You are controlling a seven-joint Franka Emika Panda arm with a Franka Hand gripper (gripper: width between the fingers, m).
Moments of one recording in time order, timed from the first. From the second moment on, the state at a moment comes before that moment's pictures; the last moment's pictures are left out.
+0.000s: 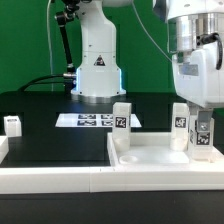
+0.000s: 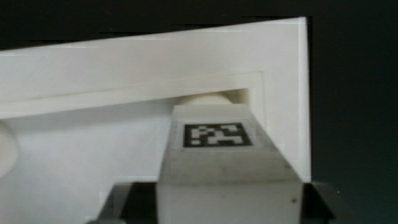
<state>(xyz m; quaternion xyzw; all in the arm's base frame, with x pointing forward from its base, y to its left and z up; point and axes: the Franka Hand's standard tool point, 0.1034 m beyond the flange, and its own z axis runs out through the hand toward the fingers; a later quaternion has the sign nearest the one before) 0.623 0.116 0.076 -0.66 0.74 -0.02 0.07</state>
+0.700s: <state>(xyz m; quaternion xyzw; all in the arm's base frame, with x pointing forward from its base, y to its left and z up) 0.625 0.123 0.076 -0.82 0.56 -0.04 0.07</state>
